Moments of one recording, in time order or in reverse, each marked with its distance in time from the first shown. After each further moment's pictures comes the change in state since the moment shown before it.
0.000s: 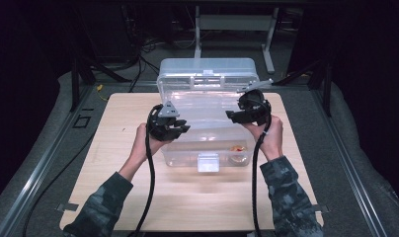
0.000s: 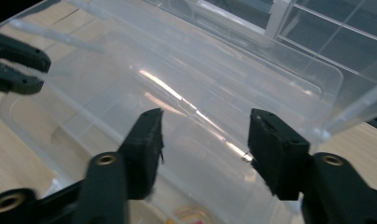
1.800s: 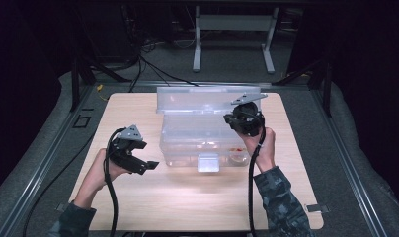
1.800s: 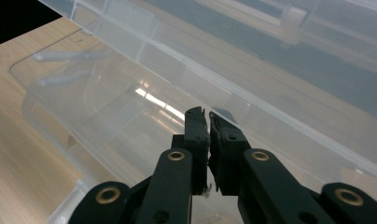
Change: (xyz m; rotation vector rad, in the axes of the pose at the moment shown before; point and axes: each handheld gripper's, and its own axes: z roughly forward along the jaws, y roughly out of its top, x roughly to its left) left arm 0.001 -0.082 -0.082 0.205 -0.092 -0.121; right arm 0.028 -0.024 0.002 -0.057 0.005 -0.004
